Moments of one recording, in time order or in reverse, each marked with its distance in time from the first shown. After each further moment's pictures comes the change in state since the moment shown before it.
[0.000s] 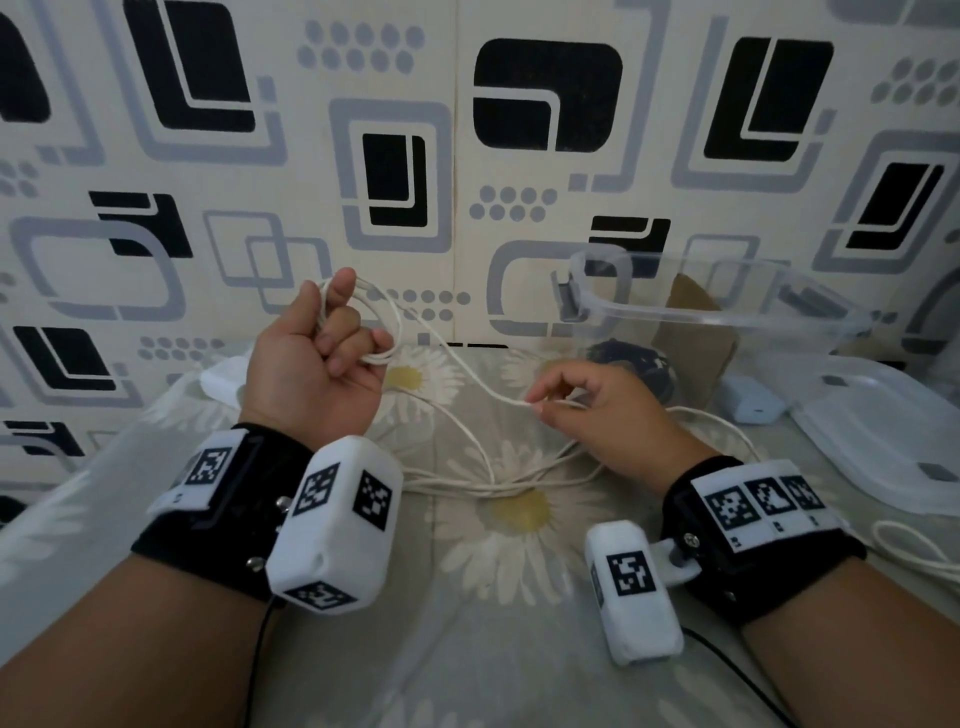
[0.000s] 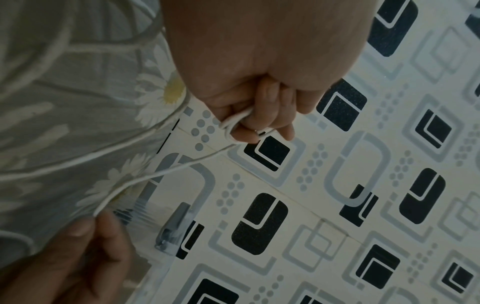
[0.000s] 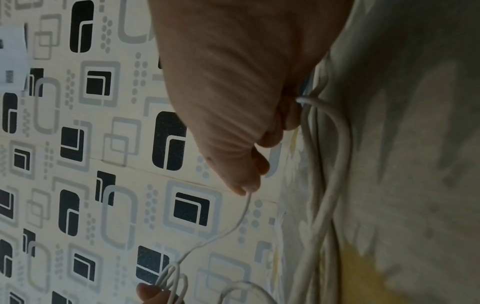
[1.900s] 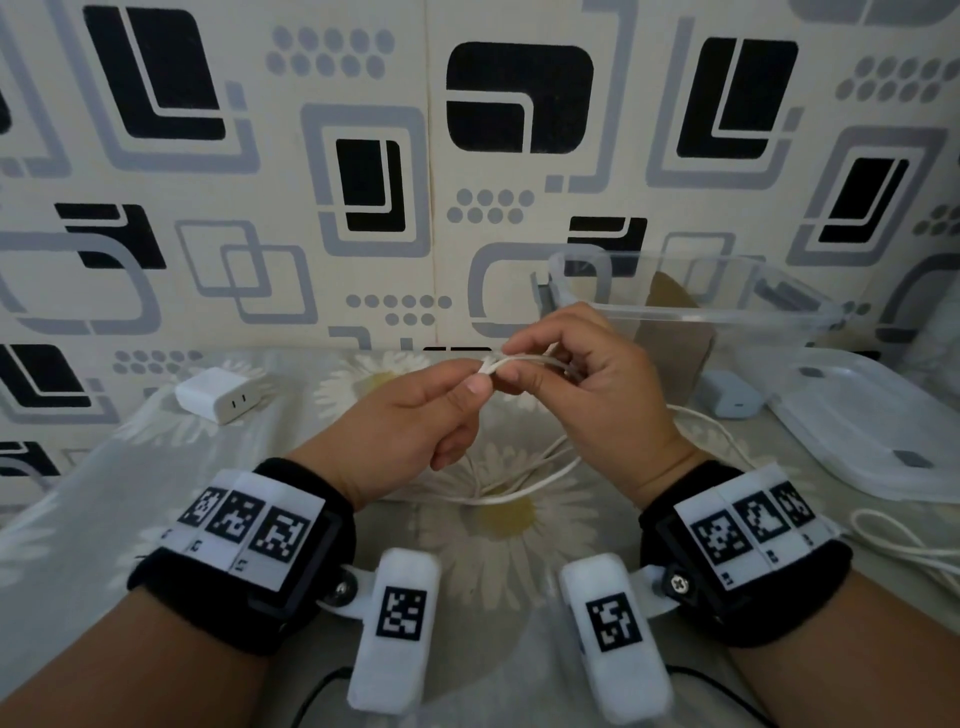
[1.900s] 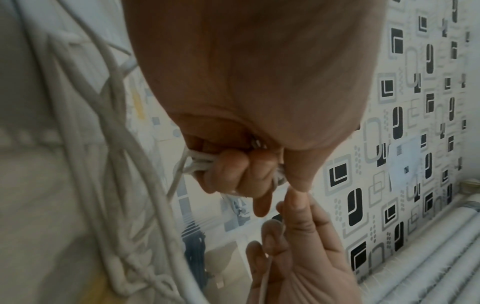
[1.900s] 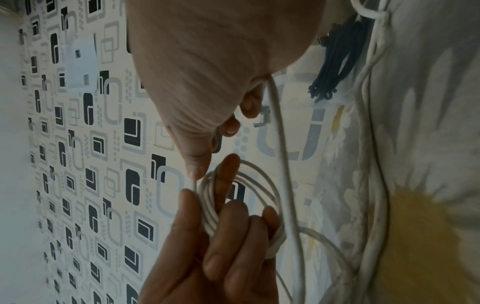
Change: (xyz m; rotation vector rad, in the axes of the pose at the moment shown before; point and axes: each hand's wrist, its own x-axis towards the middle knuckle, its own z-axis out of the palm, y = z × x) left_hand -0.034 -0.035 0.023 1.208 -0.576 -0.040; right_hand -0.007 -0.033 0.002 0.070 0.295 -0.380
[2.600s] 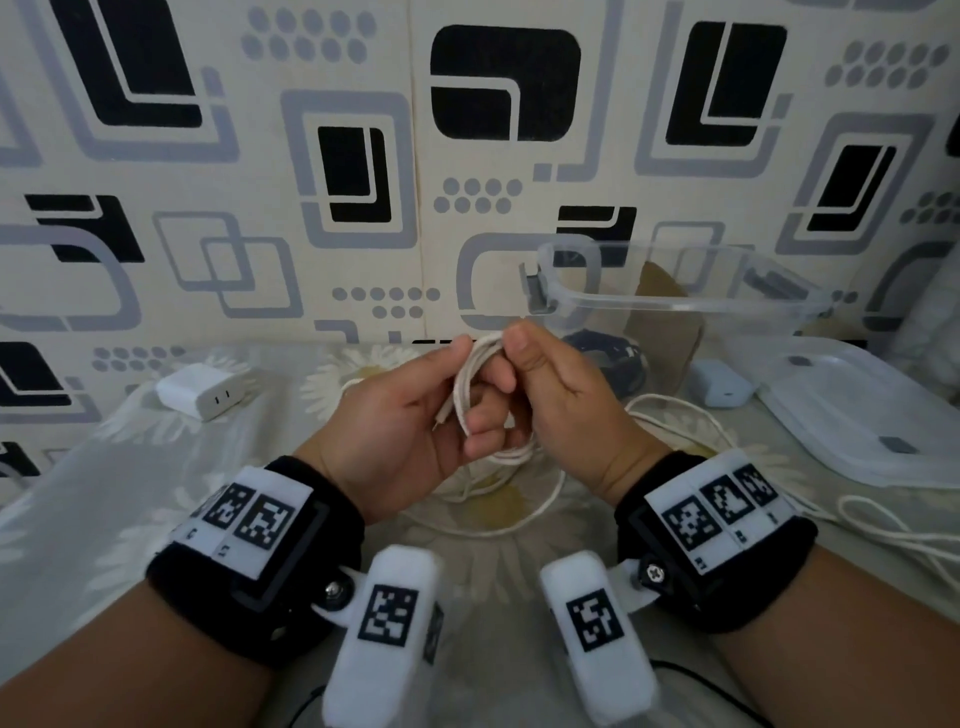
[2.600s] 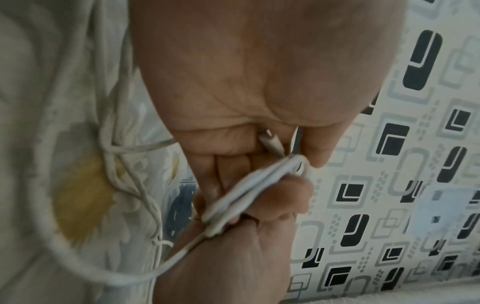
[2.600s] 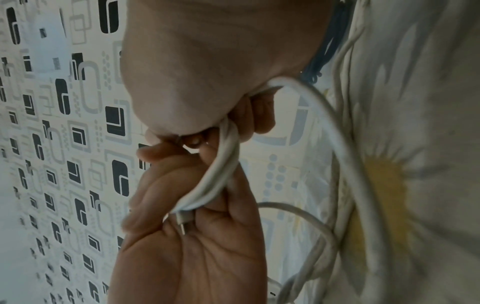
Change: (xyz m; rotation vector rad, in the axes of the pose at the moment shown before) left_hand 0.008 -0.001 0.016 -0.878 -0.197 -0.085; right_hand -0.005 -0.002 0.015 0.161 -0.159 0.187
